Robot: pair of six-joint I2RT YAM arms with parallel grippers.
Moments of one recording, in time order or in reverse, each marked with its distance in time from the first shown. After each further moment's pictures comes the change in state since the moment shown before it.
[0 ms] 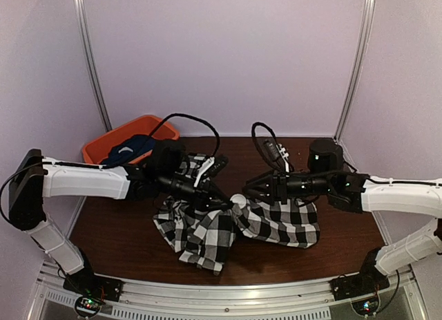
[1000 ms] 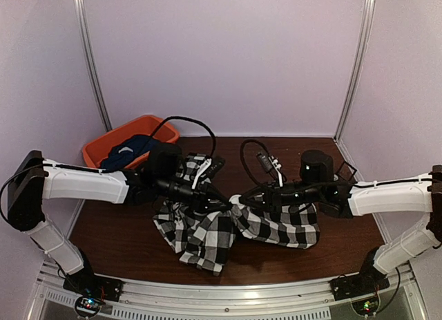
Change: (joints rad) left arm 0.003 -0.018 -0.076 0.132 0.016 -0.061; right arm -0.003 0.125 -0.076 0.188 -0.094 0.058
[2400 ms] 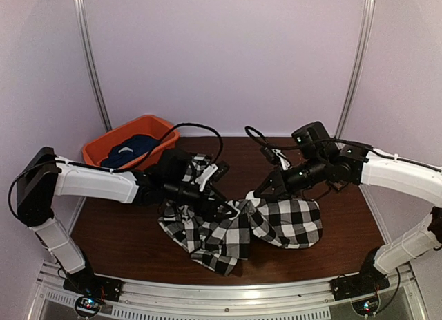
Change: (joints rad) left arm -0.003 0.082 0.032 -0.078 -0.198 -0.061; right arm -0.024 -0.031 0.399 -0.930 0.179 0.087
